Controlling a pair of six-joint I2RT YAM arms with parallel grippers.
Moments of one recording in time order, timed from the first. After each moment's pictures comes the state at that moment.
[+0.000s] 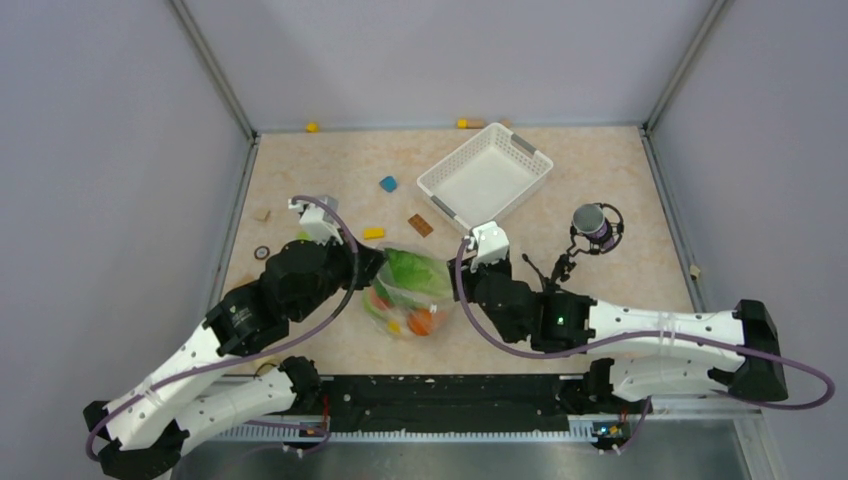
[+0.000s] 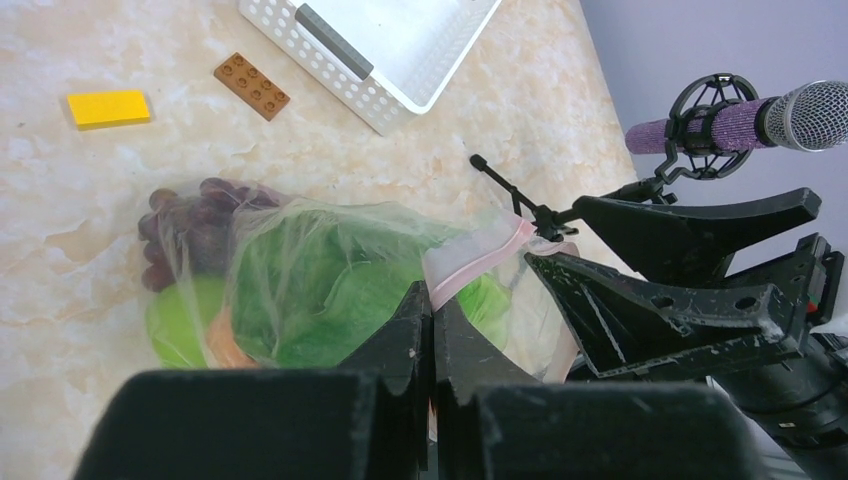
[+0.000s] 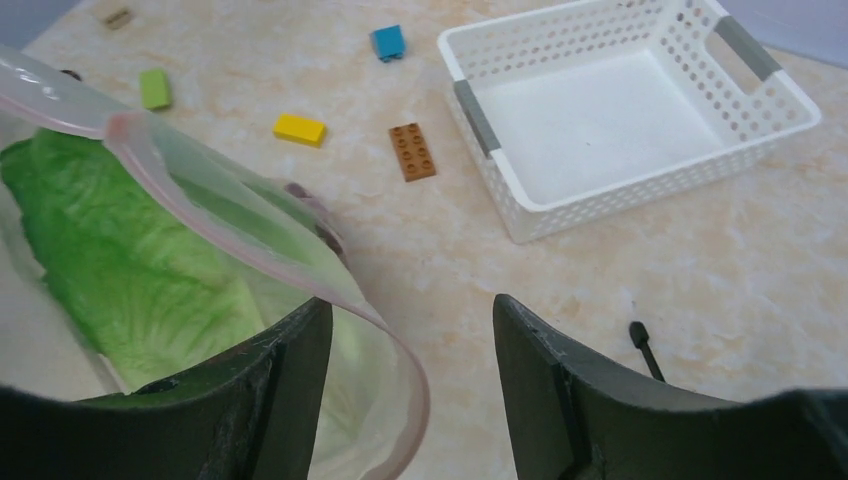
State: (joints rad) left arm -0.89 0.71 0.99 -0.62 -0.31 -0.74; right arm 1.34 1.10 0.87 -0.16 0.93 0.30
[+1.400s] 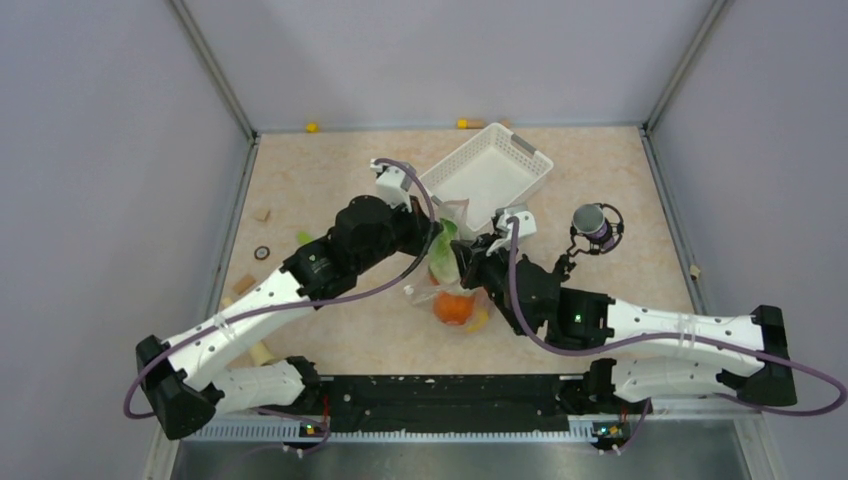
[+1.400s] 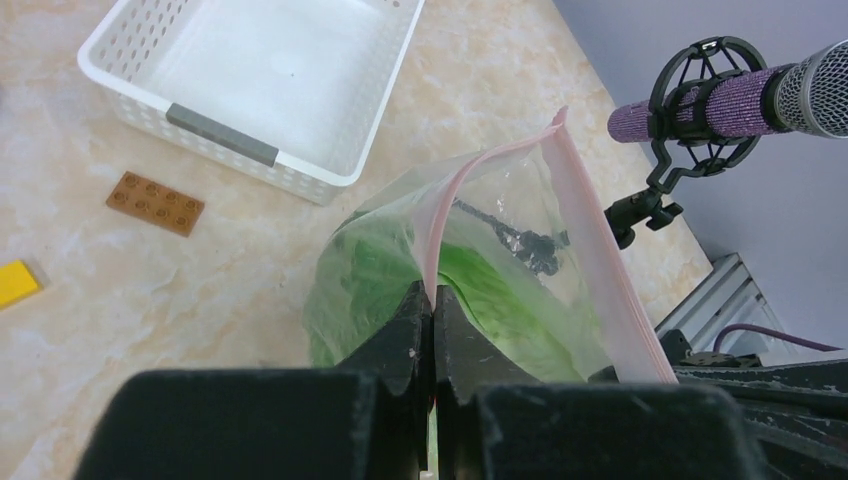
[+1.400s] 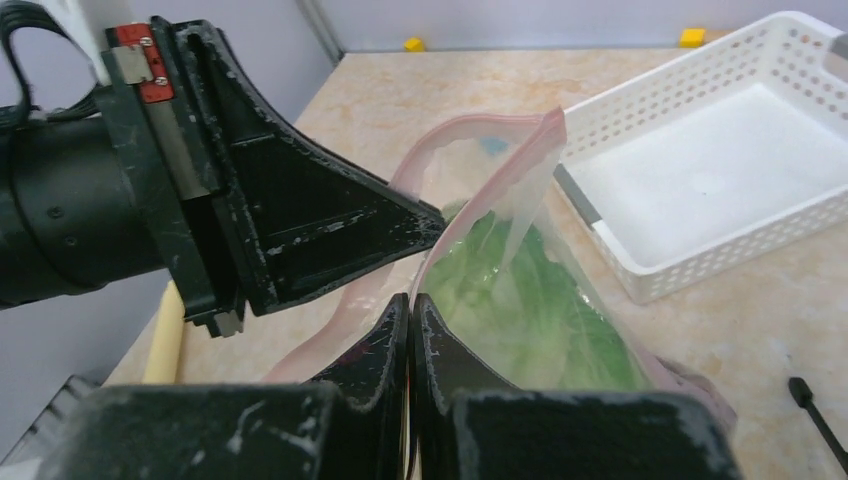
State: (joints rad) left arm -0.86 1.10 1.06 -0.26 -0.12 -0.52; right arm 1.33 1.03 0.90 0.05 0.81 0.39
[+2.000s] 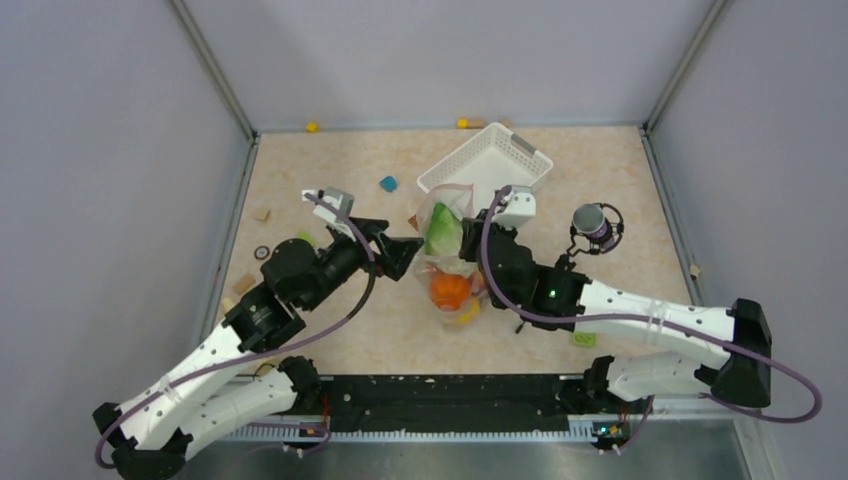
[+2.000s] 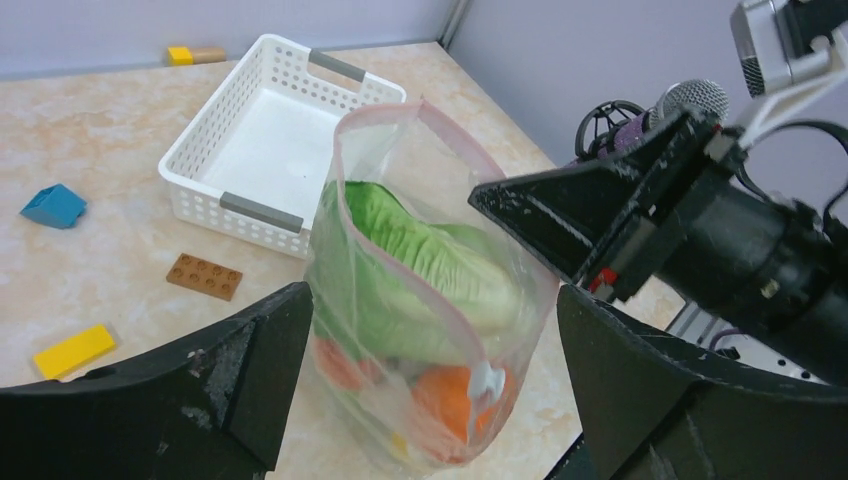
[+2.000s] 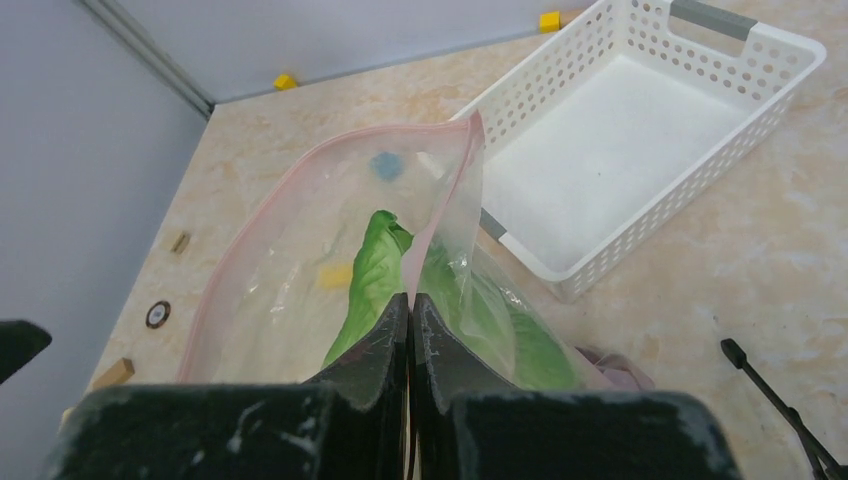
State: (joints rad) left arm -0.83 0.76 0.88 -0.14 -0.10 -0.39; right arm 1.18 1.17 0.97 -0.03 0.96 0.56
